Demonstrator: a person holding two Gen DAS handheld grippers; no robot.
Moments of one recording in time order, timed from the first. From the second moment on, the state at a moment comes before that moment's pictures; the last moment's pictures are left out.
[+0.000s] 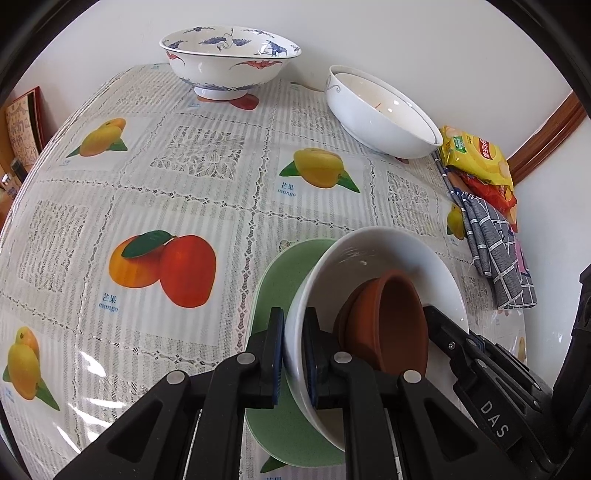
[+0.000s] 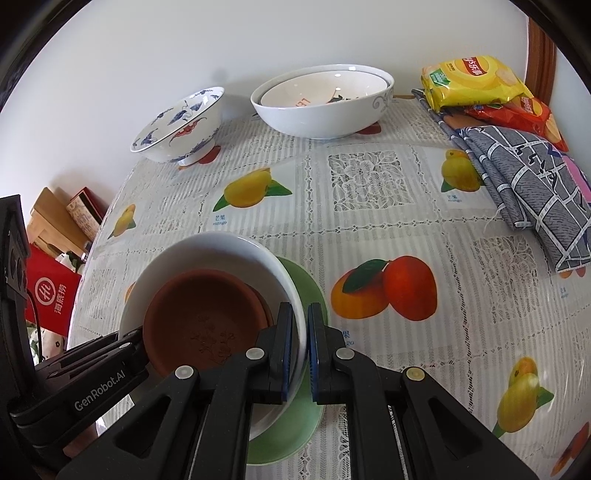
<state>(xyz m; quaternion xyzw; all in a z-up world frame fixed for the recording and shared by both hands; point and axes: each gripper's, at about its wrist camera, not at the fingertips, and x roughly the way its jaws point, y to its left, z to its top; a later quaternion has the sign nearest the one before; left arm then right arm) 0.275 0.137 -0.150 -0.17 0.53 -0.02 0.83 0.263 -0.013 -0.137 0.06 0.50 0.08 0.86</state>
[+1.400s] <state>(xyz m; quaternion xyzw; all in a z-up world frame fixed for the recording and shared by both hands) 0.182 0.103 -0.071 -0.11 0.46 -0.03 0.88 0.175 -0.040 -0.068 0.02 0.45 0.05 0.89</state>
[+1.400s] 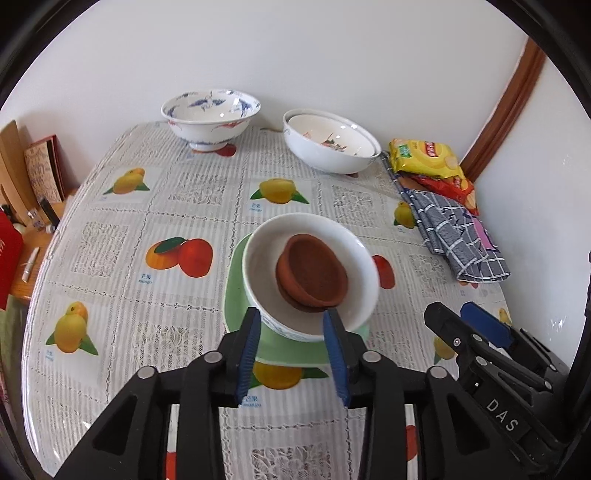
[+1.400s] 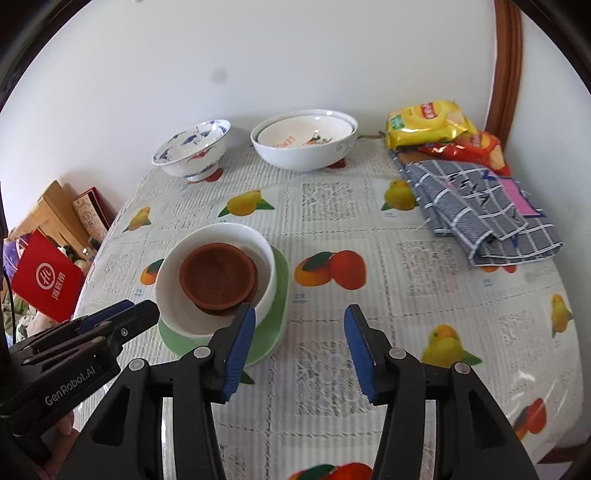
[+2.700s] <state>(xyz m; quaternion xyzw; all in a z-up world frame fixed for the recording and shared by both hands) 0.013 0.033 -0.006 -0.04 0.36 0.01 0.93 -0.012 -0.118 0.005 0.00 0.36 -0.02 0.93</state>
